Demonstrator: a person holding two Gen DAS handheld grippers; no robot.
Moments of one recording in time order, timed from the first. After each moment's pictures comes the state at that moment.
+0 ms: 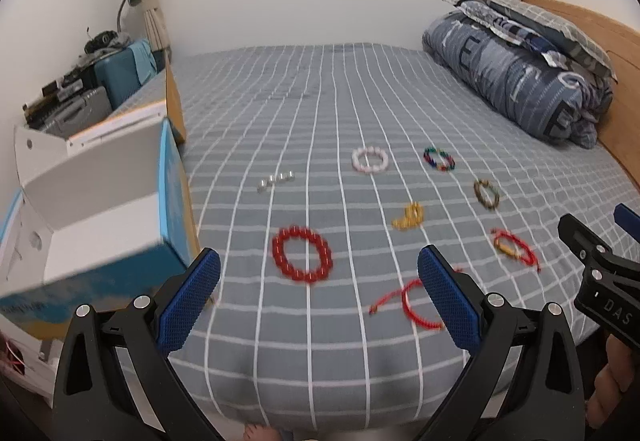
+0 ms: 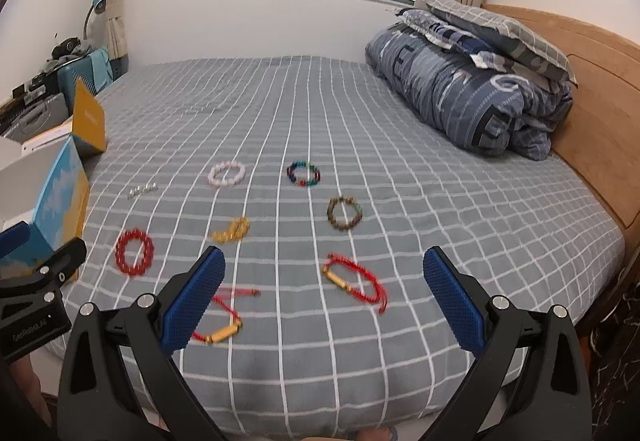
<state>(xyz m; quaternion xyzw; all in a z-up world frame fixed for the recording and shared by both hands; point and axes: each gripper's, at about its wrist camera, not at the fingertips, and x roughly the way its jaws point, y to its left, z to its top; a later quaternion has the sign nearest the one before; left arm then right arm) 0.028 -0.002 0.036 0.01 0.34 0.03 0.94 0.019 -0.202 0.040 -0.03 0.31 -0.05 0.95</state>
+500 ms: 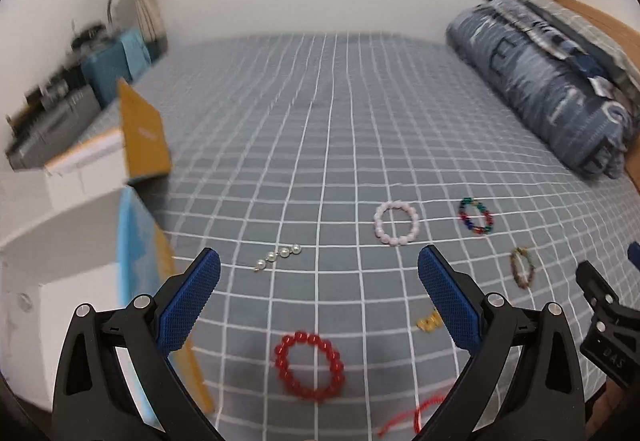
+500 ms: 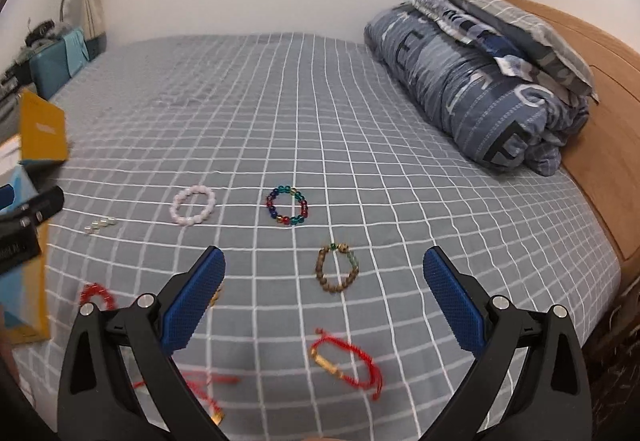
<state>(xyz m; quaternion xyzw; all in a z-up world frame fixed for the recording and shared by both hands) 0.188 0.016 0.051 -0.01 0.39 0.05 0.92 0.156 -0.210 0.044 -0.06 0.37 -0.06 0.93</state>
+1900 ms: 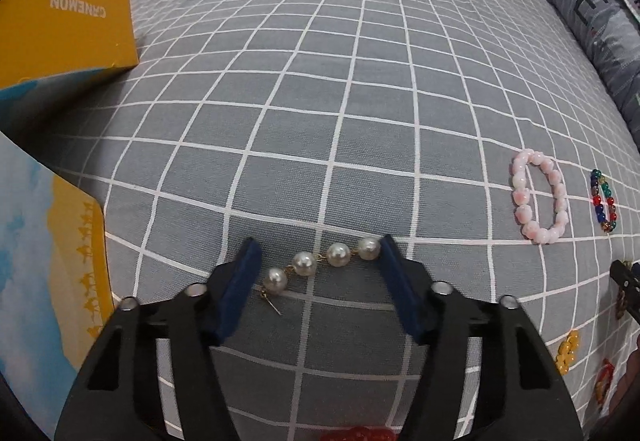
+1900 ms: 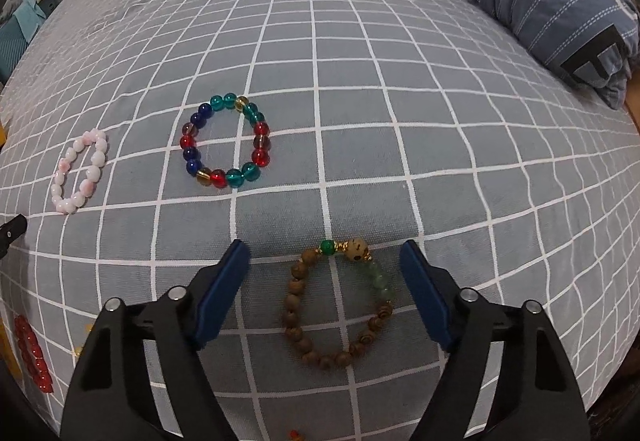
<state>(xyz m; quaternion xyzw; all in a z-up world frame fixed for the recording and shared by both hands) 0.298 0.067 -0.087 -0.04 0.54 0.10 0.83 0.284 -0.260 -0.093 0.00 0.54 -0.05 0.84</state>
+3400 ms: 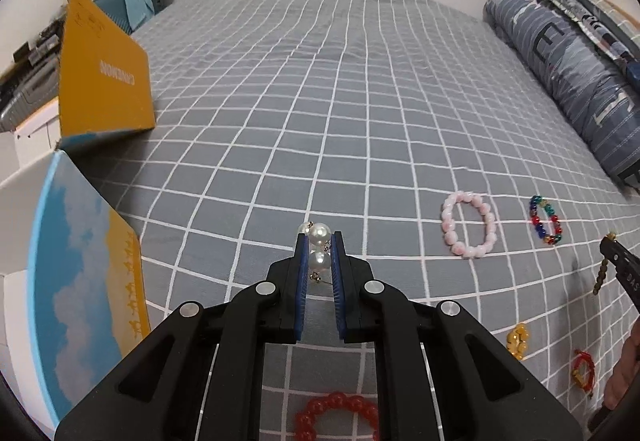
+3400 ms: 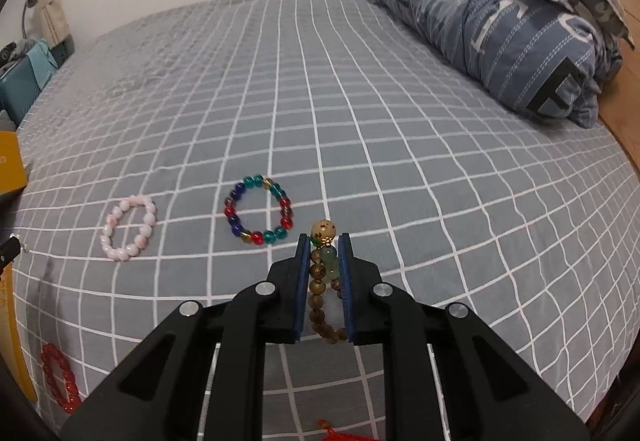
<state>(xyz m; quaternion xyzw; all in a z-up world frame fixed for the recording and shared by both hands) 0.244 0.052 -0.021 -0.04 0.43 0.07 0.90 0.245 -0.245 -0.036 0.02 0.42 -0.07 0.90</state>
